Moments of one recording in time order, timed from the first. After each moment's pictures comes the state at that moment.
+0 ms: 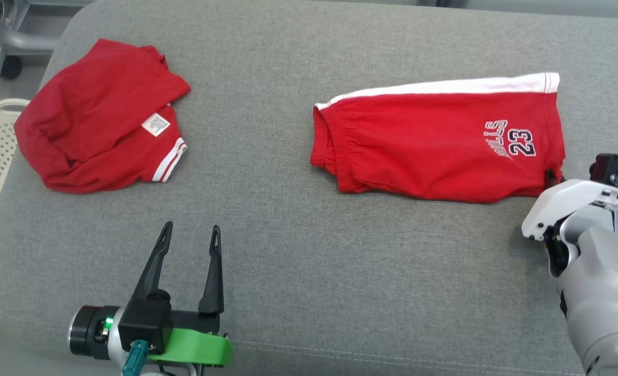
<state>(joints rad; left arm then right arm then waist) -0.01 0.06 -0.20 0.02 -0.06 0.02 -0.26 -0.78 -0.14 -0.46 1.18 -0.08 0.13 -0.15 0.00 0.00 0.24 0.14</state>
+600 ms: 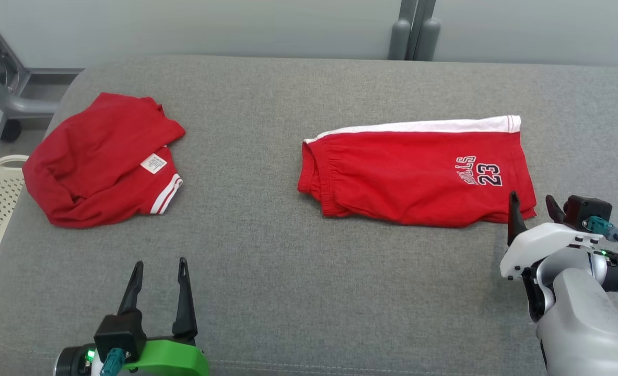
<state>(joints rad) 0.01 0.06 -0.12 0.18 -0.15 0.06 -0.26 -0.57 -0.07 -0.32 0.97 -0.04 0.13 -0.26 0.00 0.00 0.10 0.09</state>
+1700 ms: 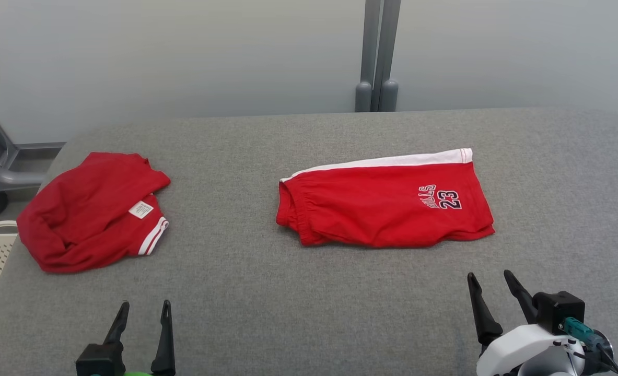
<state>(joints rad) 0.07 0.15 -0.10 0.29 -0.20 -0.02 -0.26 0.00 -0.05 0.00 0.29 0.15 0.13 -0.17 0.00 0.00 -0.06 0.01</state>
